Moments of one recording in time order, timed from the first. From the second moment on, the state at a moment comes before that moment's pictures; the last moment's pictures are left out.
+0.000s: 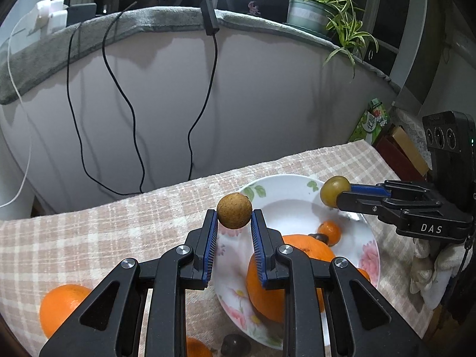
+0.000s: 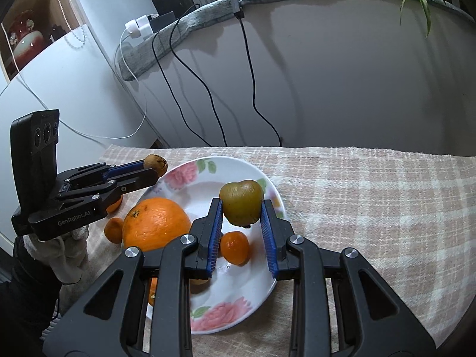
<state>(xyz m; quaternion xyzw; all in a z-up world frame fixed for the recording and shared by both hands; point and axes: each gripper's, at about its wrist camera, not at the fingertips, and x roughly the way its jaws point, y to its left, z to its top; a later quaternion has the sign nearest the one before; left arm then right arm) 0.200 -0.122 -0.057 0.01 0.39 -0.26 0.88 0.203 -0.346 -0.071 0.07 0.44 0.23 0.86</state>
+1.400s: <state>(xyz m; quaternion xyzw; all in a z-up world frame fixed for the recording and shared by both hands) 0.188 -0.130 -0.039 0.04 0.37 -0.25 0.90 0.194 -0.348 -0.051 0.06 0.41 0.21 0.89</state>
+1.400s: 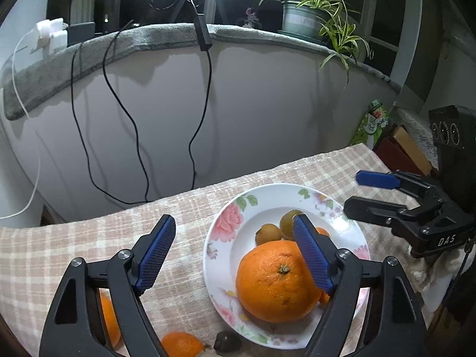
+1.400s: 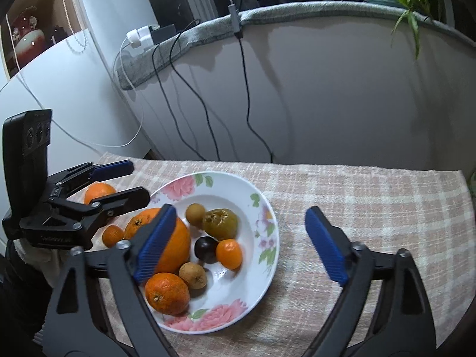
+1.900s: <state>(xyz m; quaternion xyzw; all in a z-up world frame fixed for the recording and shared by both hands) 0.168 -0.124 -0.029 0.05 0.35 -0.23 0.91 0.182 -0.344 -0.037 0.04 0.39 0.18 0.90</state>
